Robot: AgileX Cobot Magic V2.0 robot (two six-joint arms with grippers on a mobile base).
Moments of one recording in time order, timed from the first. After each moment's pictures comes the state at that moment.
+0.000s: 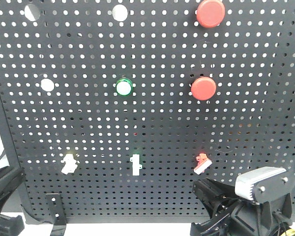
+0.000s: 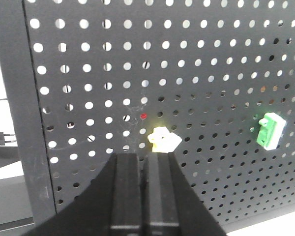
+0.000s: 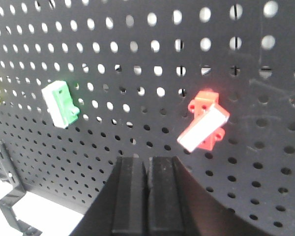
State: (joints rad) left arm -0.36 0.89 -0.52 -0.12 -0.23 0.07; right arm 0.49 1.24 -0.53 -0.03 -0.53 0.15
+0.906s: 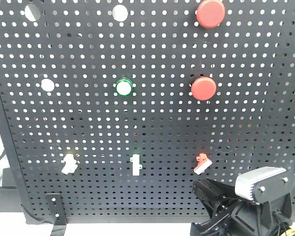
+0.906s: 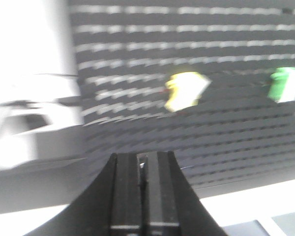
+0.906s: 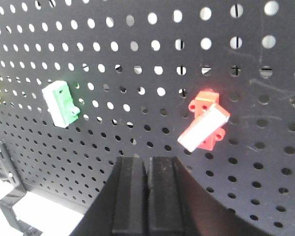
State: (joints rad) left arm -0.22 0.52 -0.19 -0.12 -0.23 0.08; right arm 0.49 1.24 -0.53 -0.03 -0.53 0.15
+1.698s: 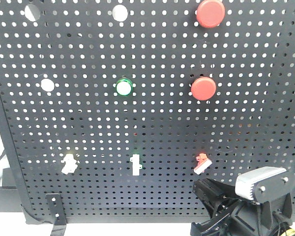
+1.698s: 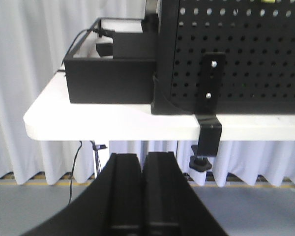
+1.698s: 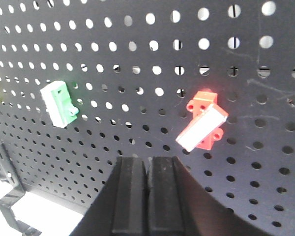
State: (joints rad) left arm -0.01 -0.01 0.03 -0.12 0.22 0.07; right arm 0.49 1.24 -0.53 -0.03 -0.53 0.15
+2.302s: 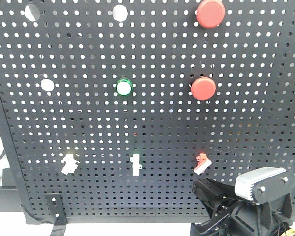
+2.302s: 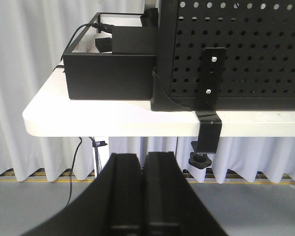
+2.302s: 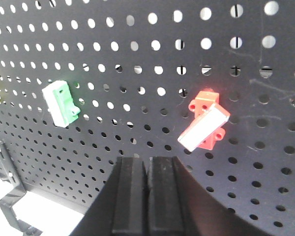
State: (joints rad) left arm -0.01 -0.01 0.03 -0.12 0.22 0.07; right arm 0.49 1.24 -0.53 -0.03 -0.53 0.14
